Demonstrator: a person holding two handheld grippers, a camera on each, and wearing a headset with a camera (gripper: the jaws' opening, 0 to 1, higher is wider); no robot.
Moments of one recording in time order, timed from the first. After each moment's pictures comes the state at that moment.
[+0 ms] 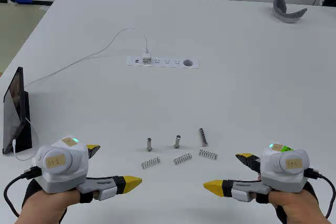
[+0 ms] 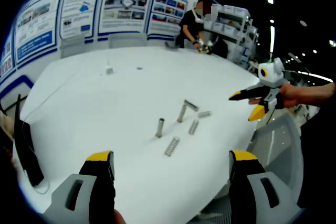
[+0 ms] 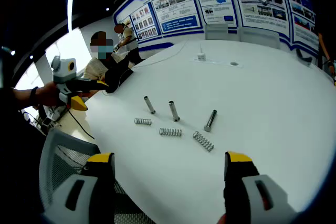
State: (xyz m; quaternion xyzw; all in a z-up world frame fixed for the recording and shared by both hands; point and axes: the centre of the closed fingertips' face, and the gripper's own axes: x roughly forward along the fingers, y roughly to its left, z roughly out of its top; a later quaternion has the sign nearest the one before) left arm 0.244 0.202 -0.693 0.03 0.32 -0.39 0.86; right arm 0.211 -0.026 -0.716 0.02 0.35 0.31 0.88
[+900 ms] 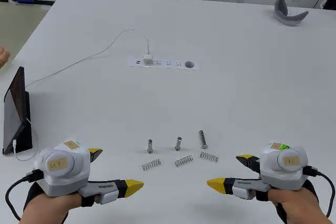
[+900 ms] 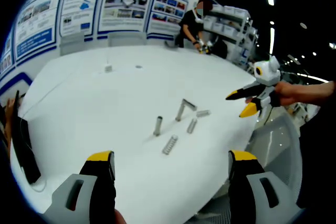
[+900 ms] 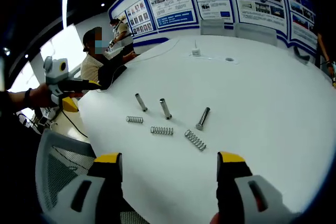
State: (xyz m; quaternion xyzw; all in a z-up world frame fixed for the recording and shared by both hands) left arm 0.241 0.201 -0.698 0.02 0.33 -0.40 0.86; right arm 0.224 -0.036 -0.724 0.01 0.37 0.29 0.88
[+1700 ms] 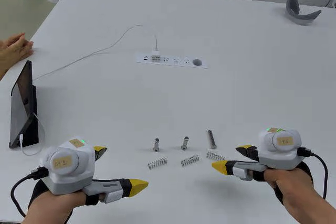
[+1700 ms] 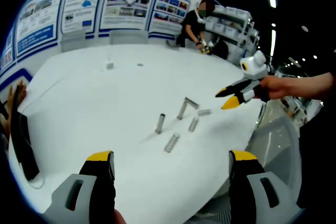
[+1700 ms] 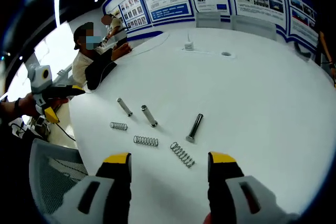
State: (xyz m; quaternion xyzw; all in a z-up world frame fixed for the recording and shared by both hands) left arm 0.242 0.207 -0.703 0.01 0.34 -0.40 0.86; right arm 0.271 -0.037 -0.743 0.00 0.40 0.28 0.87
